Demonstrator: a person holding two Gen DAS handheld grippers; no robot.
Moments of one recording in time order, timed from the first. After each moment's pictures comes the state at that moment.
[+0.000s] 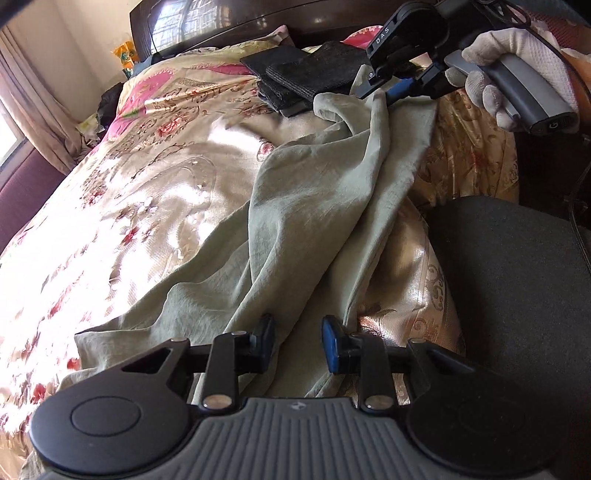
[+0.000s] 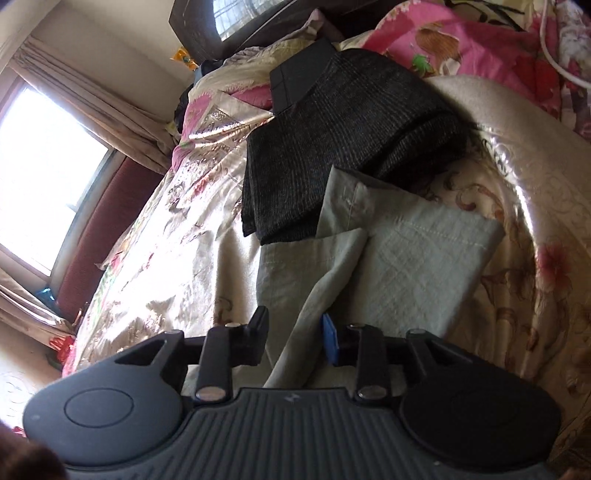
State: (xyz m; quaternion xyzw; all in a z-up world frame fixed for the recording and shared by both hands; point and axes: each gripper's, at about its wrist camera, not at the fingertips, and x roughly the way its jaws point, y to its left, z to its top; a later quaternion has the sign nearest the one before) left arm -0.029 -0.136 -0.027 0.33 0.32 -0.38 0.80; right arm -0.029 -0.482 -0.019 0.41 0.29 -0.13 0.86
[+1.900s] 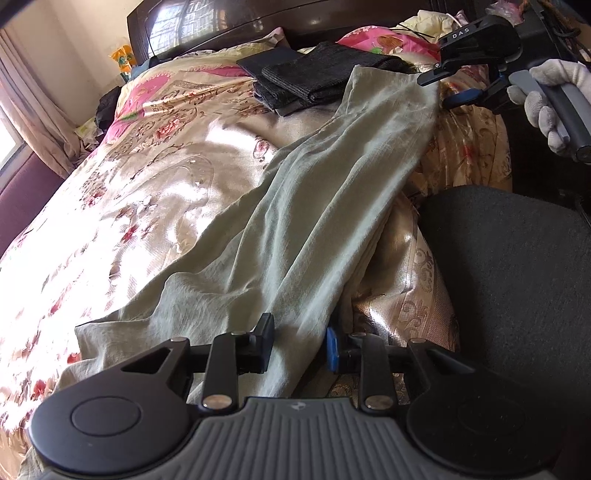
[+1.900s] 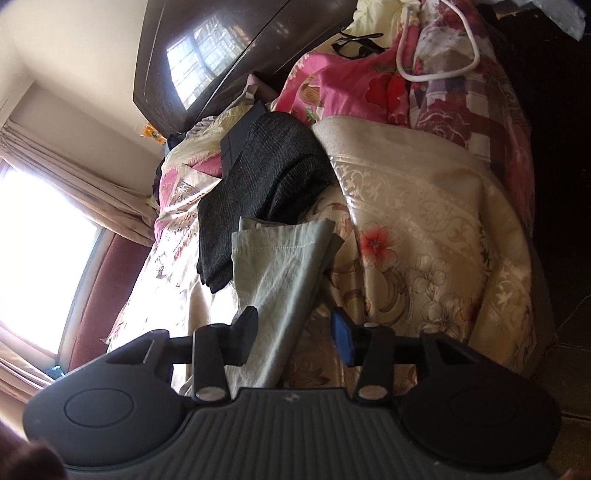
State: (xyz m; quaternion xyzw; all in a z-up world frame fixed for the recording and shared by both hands) left arm -0.038 -0.126 -0.030 0.34 0.31 -0.38 0.80; right arm -0.136 -0.501 -0.043 0.48 0.19 -0.19 0.83
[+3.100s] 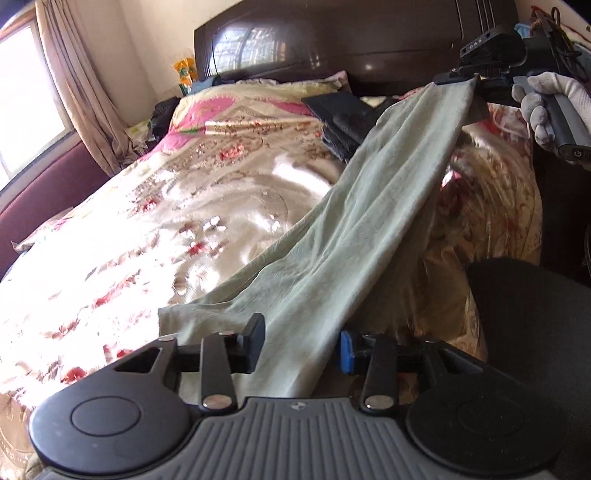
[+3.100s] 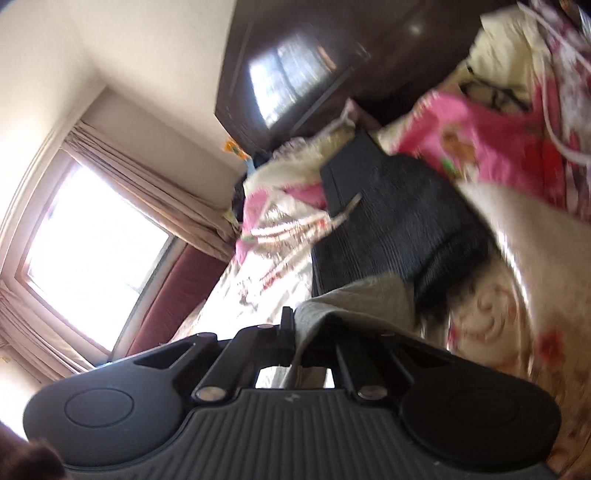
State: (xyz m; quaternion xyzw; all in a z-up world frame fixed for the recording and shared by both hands) left arm -0.022 -0.079 0.019 0.25 0.27 -0.35 0.86; right arm -0.083 -0.508 0.039 0.44 0.10 -0.11 0.89
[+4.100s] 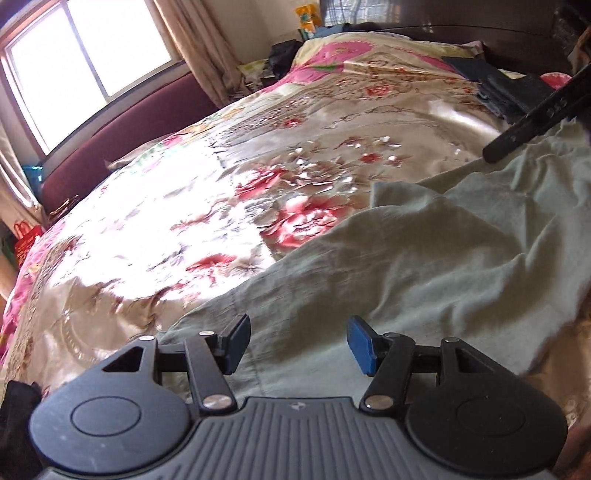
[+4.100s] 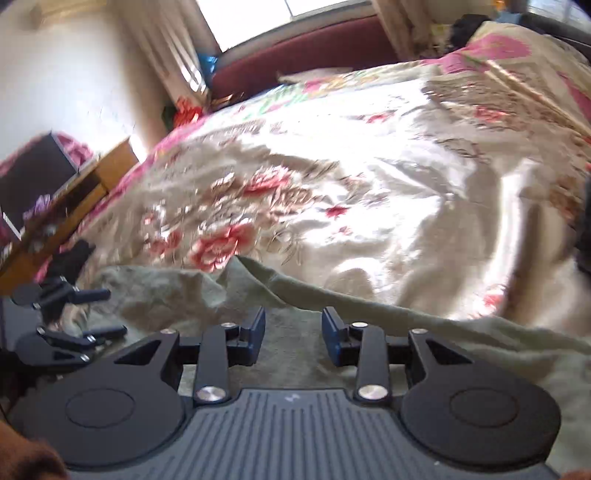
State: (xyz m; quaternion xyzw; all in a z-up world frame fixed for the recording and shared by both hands) left arm 0.036 0.056 -0.009 0.23 0.33 -0.16 0.90; right arm 0.079 -0.286 0.012 0.07 0.40 0.23 0.88
